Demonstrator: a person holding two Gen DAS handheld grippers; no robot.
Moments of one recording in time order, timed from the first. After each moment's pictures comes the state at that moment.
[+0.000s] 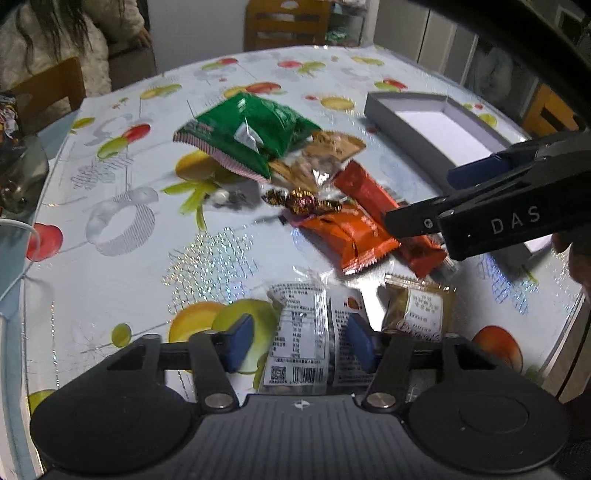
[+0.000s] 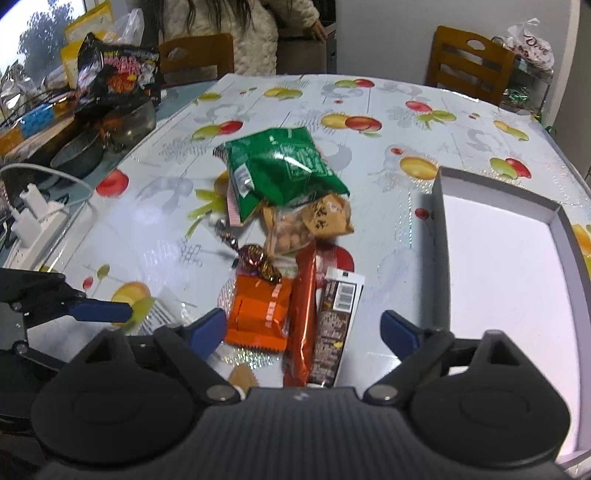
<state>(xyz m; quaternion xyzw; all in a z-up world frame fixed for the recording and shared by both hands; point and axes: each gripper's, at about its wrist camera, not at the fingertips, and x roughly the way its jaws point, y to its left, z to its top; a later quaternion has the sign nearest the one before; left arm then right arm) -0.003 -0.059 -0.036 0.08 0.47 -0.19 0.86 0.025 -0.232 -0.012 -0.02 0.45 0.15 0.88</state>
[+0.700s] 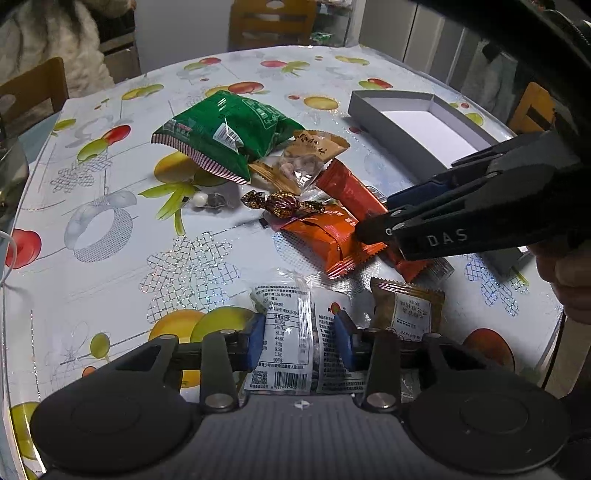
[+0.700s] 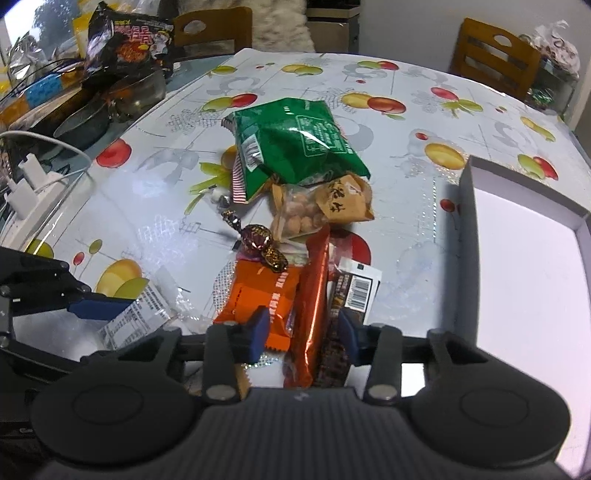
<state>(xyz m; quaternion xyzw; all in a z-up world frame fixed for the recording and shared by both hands) 0.004 -0.066 -0.040 0.07 0.47 -0.22 0.85 0.046 -0.221 -0.037 -0.05 0.47 0.18 0.86</state>
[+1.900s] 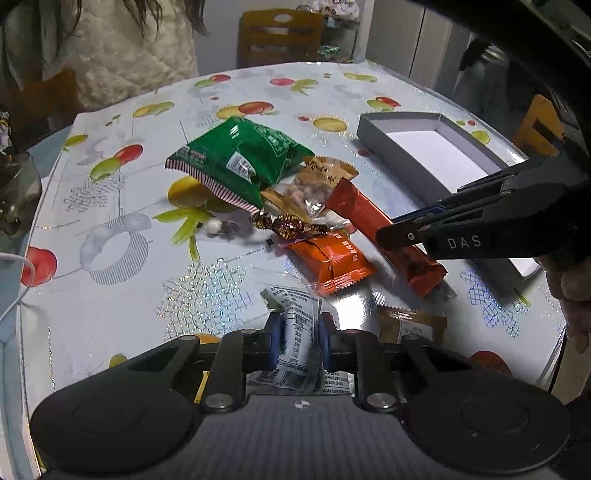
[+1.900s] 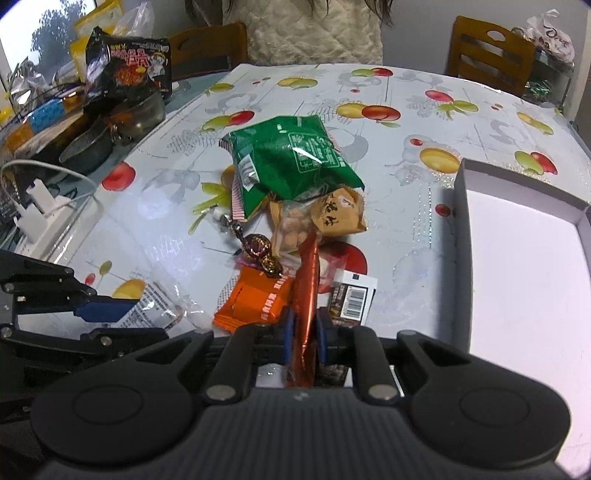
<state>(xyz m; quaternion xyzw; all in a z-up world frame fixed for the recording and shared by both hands) 0.009 -0.066 -0.021 0.07 0.45 -0.20 0.87 0.046 -0.237 -0.026 -0.01 0.46 0.19 0.87</state>
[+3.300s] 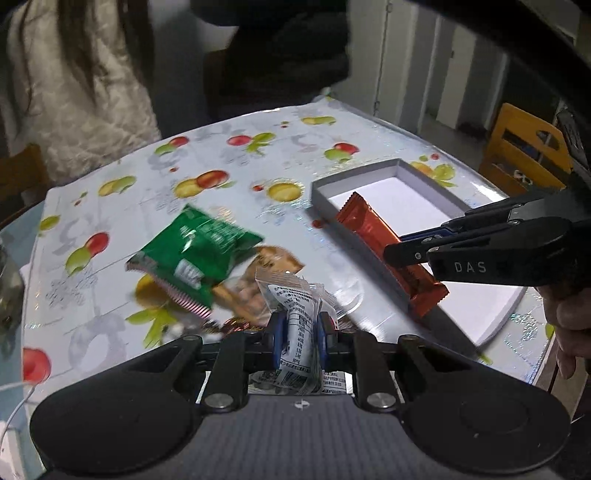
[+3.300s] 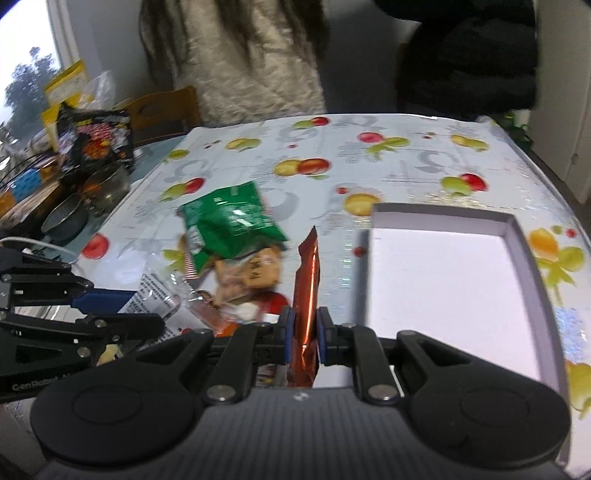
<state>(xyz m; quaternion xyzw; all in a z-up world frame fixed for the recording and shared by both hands) 0.027 -0.128 0.032 0.11 0.40 -0.25 0.87 0.030 -0.312 0.020 0.05 0.40 0.12 0.91</state>
